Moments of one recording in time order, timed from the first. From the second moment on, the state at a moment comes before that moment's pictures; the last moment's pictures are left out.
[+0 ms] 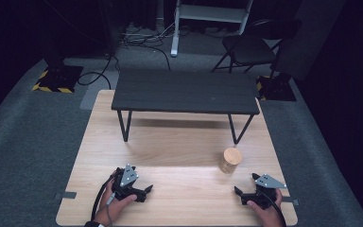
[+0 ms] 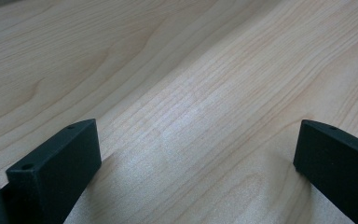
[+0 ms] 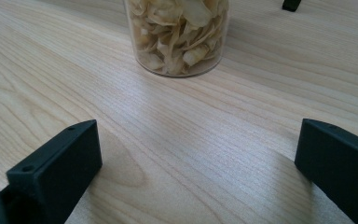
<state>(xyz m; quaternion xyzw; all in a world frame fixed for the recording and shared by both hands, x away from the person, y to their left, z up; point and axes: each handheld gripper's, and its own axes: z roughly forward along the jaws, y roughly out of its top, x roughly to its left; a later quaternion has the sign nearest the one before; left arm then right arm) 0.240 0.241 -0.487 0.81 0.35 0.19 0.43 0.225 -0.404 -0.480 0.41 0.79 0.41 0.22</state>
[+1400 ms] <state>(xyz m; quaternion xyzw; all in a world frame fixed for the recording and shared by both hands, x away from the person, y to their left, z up) 0.240 0.241 -0.487 0.81 0.35 0.19 0.43 0.247 -0.392 -0.441 0.35 0.81 0.41 0.22</state>
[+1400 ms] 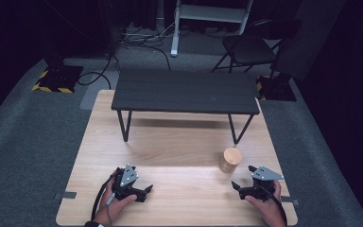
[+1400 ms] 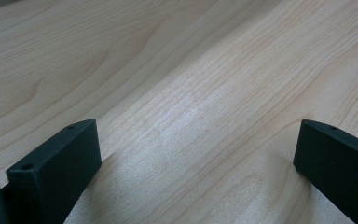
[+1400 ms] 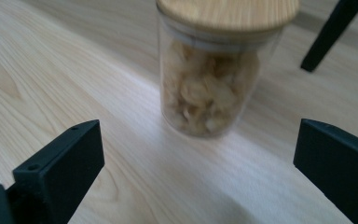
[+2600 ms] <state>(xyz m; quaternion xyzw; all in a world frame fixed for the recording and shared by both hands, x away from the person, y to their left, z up) 0.240 0.240 -0.487 0.81 0.35 0.19 0.43 0.316 -0.359 -0.431 0.35 0.81 0.42 0.20</state>
